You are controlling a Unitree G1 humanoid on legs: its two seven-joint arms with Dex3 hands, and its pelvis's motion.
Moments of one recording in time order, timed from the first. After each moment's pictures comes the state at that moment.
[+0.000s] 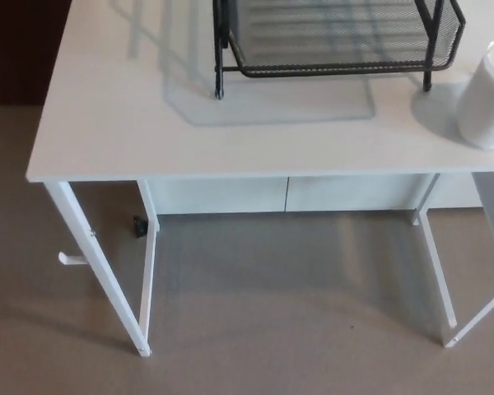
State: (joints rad) left_arm -0.01 0.69 0.20 1.22 -0.04 -0.05 -0.30; right_arm 0.00 -0.74 -0.27 1.10 0.08 -0.10 0.38
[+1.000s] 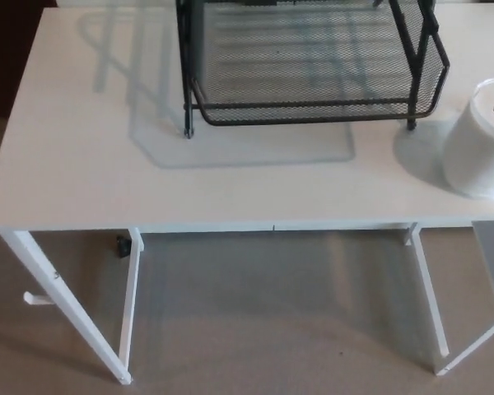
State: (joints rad) left_arm -0.03 0.70 0.18 1.22 -0.04 -0.05 -0.28; right_arm -0.04 -0.75 -0.25 1.14 0.07 -0.10 0.37
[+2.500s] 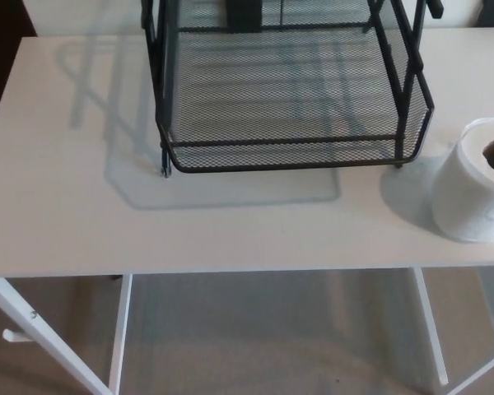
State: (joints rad) left_arm 0.01 0.71 0.34 1.21 -0.10 -0.05 -0.32; right_arm -0.11 -0.78 -0.61 1.04 0.26 0.03 0.36
